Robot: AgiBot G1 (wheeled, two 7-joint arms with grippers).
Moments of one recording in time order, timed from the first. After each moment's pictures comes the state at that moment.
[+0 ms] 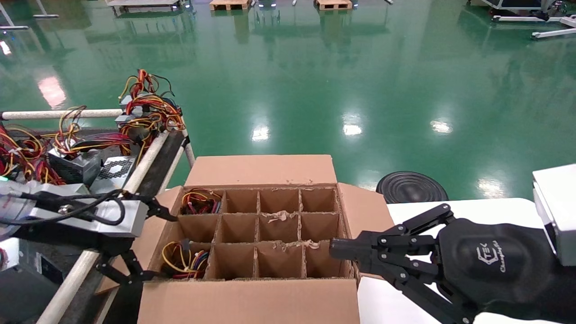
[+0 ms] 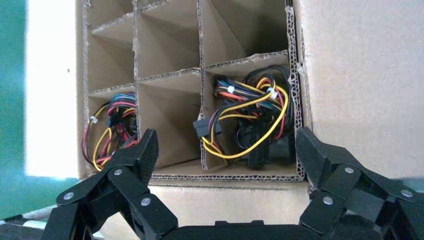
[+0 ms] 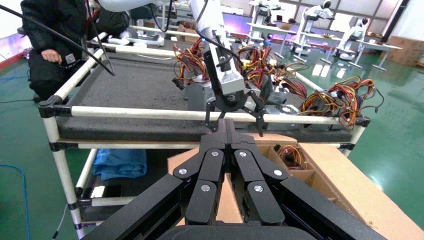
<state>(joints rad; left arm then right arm) -1.77 0.79 0.96 -0.74 1.44 1.53 0.20 1.07 -0.61 -0.28 1.28 -0.73 -1.49 0.19</state>
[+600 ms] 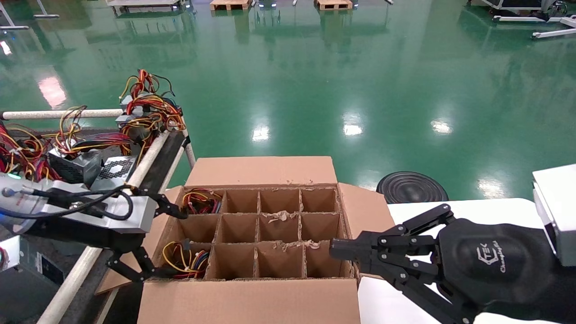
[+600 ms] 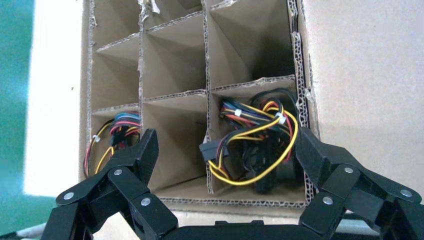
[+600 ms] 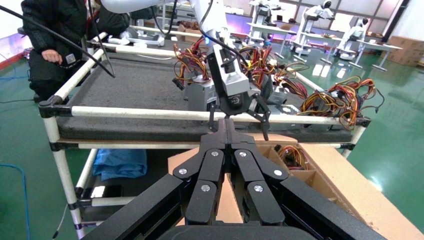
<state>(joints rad) -1.76 0.83 0.96 -0.67 1.41 1.53 0.24 1.07 -0.61 -0.28 1.28 -0.73 -1.49 0.19</state>
